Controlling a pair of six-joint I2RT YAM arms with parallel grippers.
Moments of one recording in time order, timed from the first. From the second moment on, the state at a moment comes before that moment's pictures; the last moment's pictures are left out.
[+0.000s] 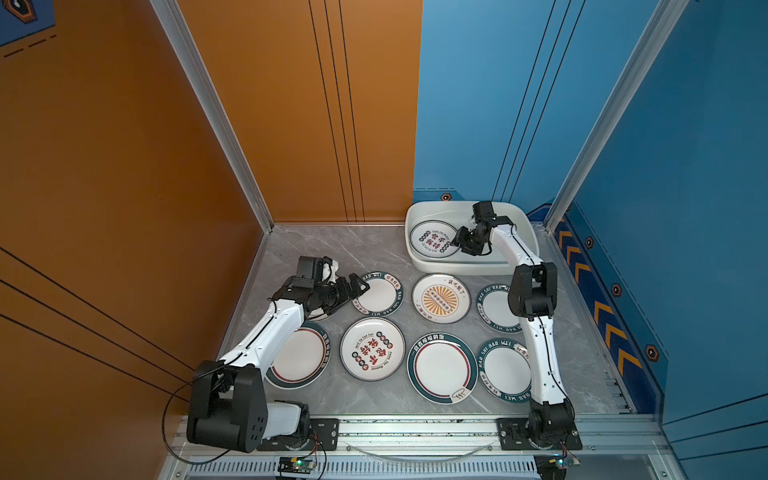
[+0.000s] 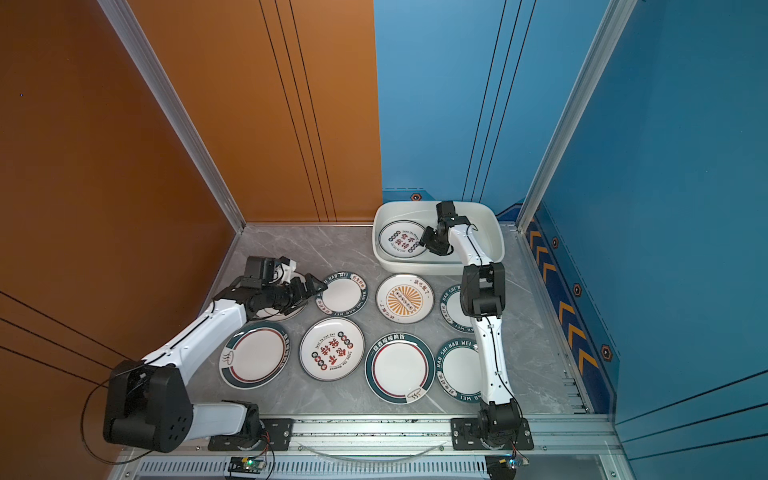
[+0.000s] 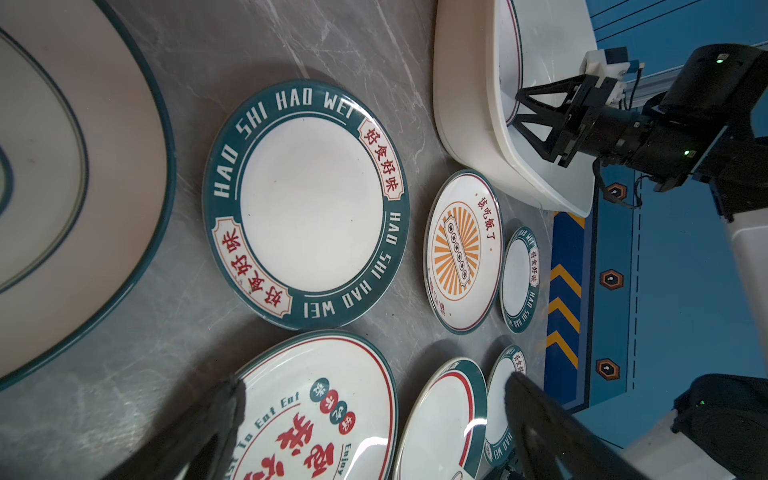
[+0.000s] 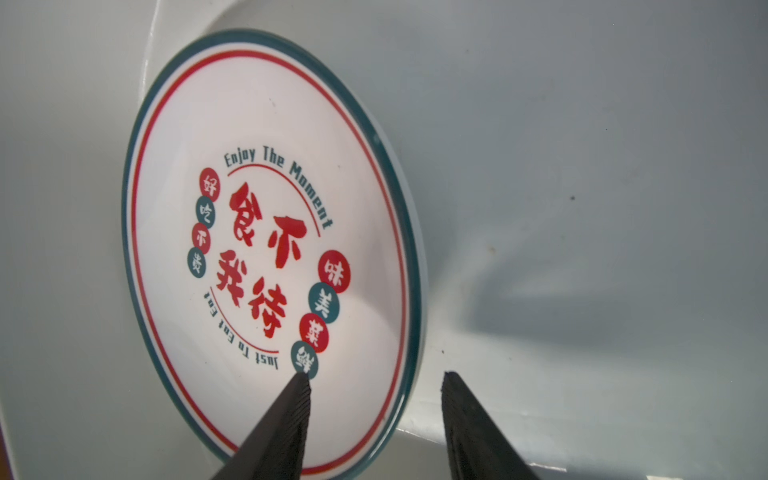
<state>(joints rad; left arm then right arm) -0.13 1.33 0.90 -0.43 0.51 -0.62 0.13 2.57 2.37 -0.85 -0.30 0.52</state>
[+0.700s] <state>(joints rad) -0.19 1.30 0.83 -0.47 0.41 -0.67 0.13 2.10 1.97 -0.77 -0.24 0.44</state>
